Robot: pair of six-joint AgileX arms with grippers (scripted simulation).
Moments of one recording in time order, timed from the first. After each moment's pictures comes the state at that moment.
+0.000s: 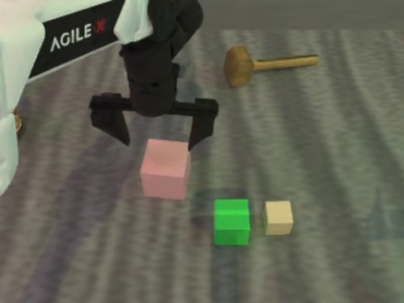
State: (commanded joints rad) left arm -0.52 2.20 1.85 -1.21 0.00 -0.38; right arm 0.01 0.00 0.00 0.00 0.00 0.00
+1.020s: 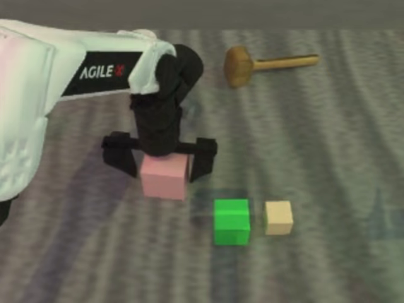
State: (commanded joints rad) left arm -0.52 2.30 1.64 -0.91 0.00 -0.37; right arm 0.01 0.00 0.00 0.00 0.00 0.00
